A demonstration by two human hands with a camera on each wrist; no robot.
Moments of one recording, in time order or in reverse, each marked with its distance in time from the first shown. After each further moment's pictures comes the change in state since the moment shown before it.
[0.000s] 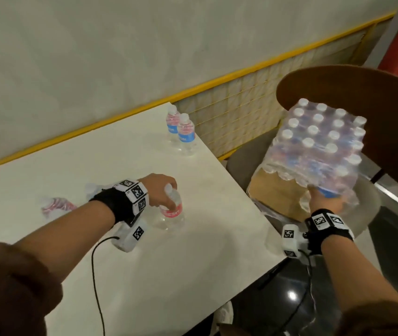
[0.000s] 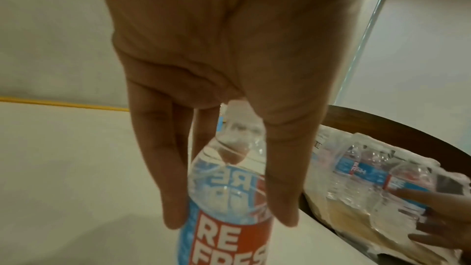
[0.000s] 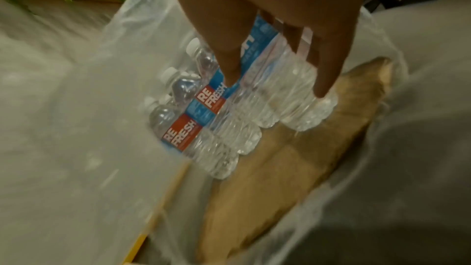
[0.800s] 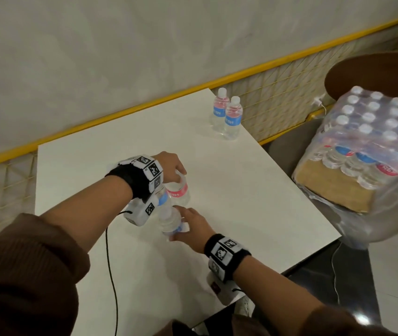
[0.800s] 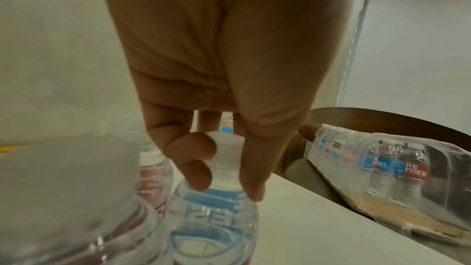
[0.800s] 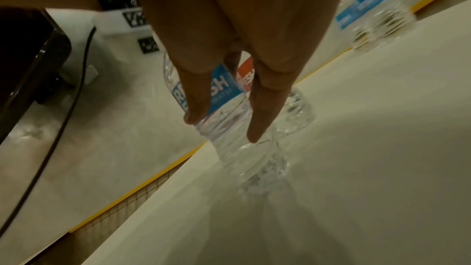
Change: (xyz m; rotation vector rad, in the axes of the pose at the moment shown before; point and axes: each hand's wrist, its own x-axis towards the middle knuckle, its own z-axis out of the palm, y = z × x) left_hand -0.053 -0.107 -0.009 0.129 0.063 0.006; right_hand -0.355 0.083 0.144 -0.548 -1.314 -0.783
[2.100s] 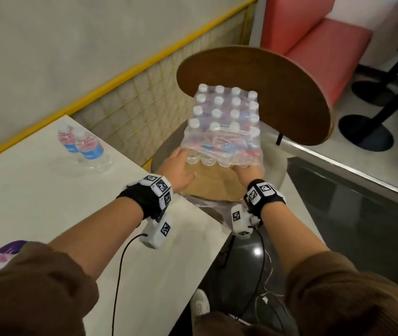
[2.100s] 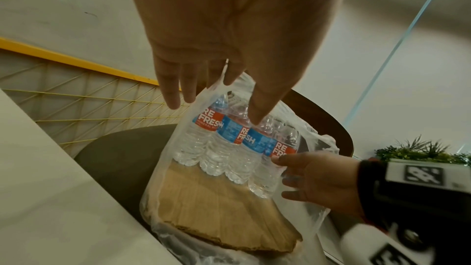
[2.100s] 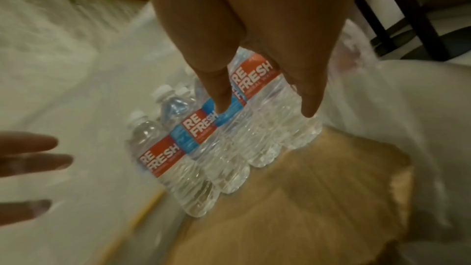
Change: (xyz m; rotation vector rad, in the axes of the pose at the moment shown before) left_hand 0.151 0.314 0.002 -0.252 0.226 0.427; right_hand -0.113 0.247 -0.344 0.241 0.909 0.788
